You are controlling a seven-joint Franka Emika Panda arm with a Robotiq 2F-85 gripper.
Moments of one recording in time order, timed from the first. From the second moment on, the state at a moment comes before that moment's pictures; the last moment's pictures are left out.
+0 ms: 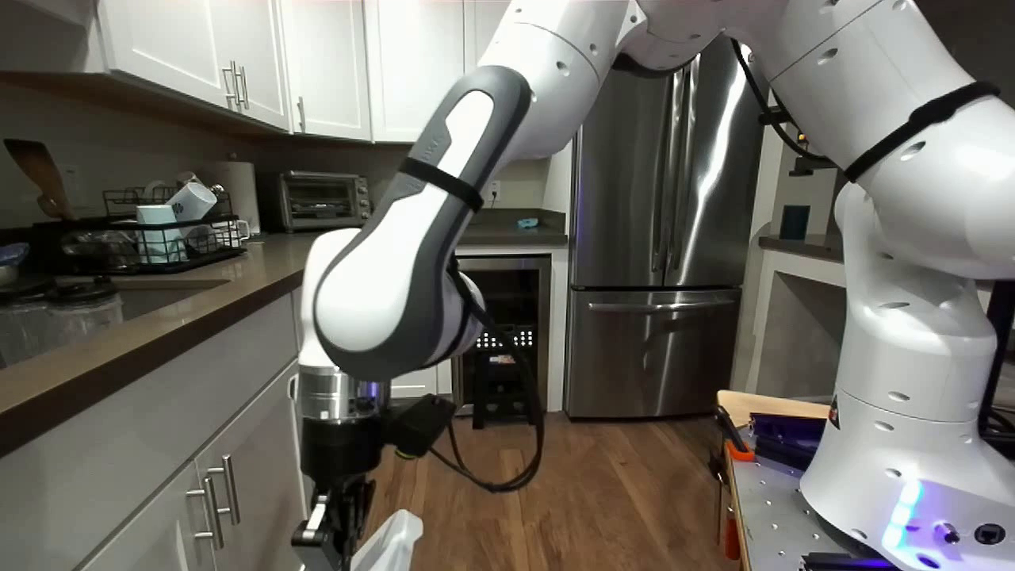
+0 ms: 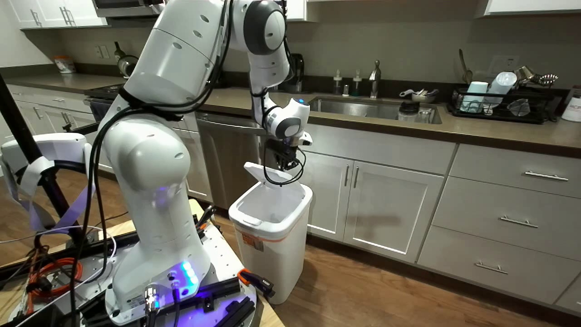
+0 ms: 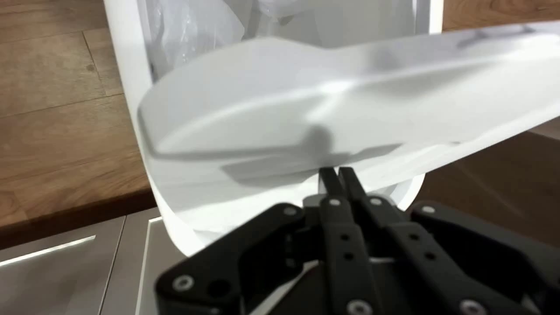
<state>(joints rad) 0.10 0.63 0.33 -2.09 0.23 2.71 -0.17</state>
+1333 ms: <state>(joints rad) 0.08 0.91 0.38 -2.27 -0.02 3.06 -0.18</state>
